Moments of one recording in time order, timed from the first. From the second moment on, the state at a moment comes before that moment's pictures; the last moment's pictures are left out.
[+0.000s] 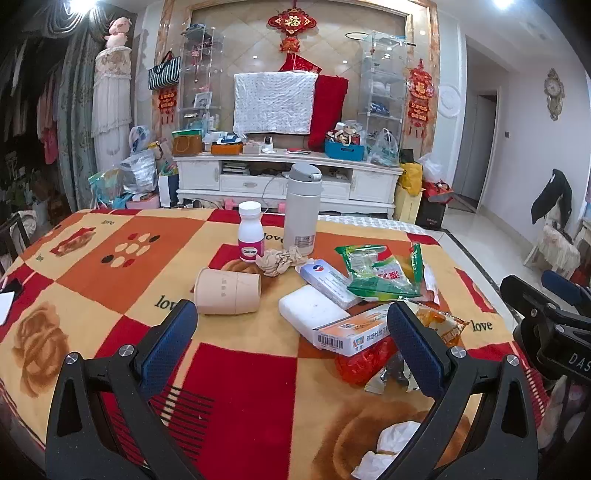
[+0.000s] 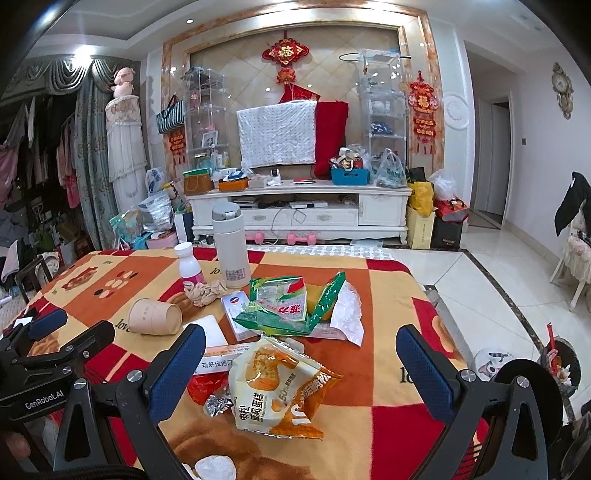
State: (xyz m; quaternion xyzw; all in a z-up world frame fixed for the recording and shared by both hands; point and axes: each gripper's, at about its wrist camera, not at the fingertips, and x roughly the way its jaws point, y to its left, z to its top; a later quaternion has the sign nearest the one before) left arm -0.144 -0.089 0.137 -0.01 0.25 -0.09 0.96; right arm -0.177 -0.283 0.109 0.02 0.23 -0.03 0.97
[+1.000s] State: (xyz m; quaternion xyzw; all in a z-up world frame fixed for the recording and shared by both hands) left arm -0.138 -0.092 0.130 -0.01 0.27 -0.10 0.96; right arm -0.174 -0.287 0.104 0.03 0.24 -0.04 0.97
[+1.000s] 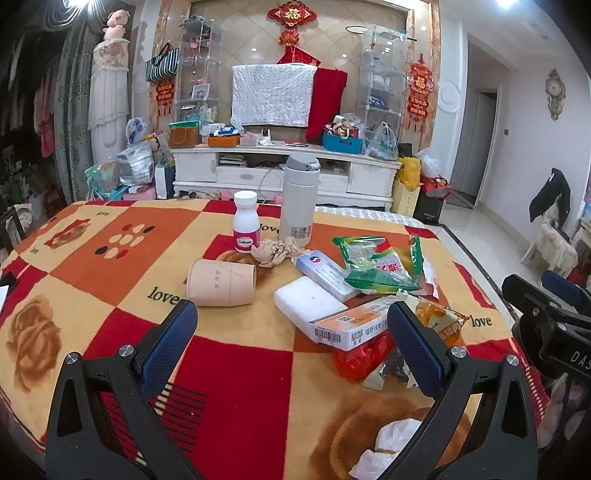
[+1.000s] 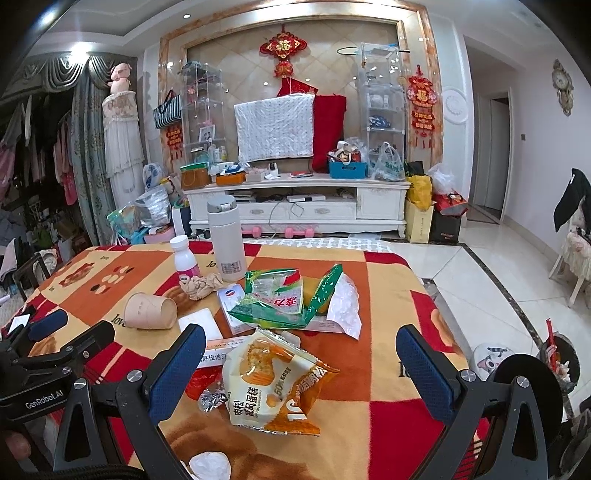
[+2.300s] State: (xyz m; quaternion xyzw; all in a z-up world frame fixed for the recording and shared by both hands) left arm -0.125 -0.080 0.117 -0.02 0.29 -0.09 0.95; right arm -0.158 -0.287 0.089 0.02 0.27 -0.04 0.96
